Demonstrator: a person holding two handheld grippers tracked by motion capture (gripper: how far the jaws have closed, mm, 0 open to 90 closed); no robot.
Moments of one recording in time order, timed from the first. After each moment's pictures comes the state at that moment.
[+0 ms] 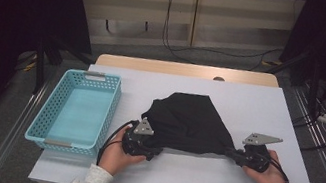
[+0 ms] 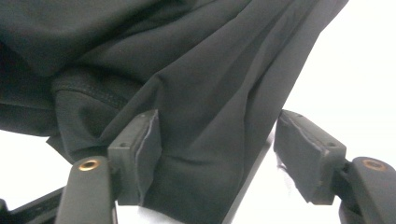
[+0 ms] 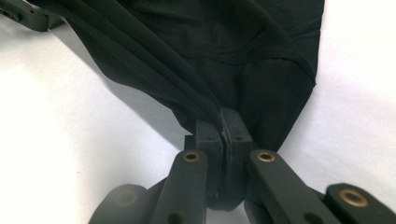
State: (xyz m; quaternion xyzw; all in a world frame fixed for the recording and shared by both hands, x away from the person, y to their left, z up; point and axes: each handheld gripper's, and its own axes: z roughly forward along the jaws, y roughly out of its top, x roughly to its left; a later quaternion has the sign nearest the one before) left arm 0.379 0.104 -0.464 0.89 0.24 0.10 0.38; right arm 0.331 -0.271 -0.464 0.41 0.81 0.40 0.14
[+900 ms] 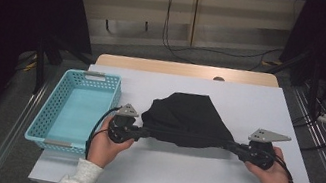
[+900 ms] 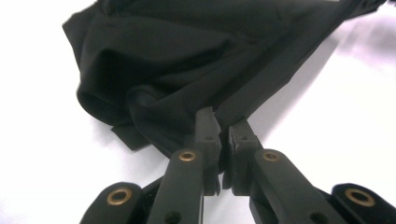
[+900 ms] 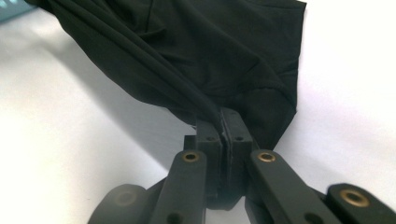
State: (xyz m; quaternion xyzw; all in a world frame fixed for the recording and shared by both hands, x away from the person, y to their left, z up) left arm 0.385 0.139 -0.413 0.85 0.32 0.06 0.42; right arm 0.330 -0.273 -0.445 0.41 0.79 0.43 0.17
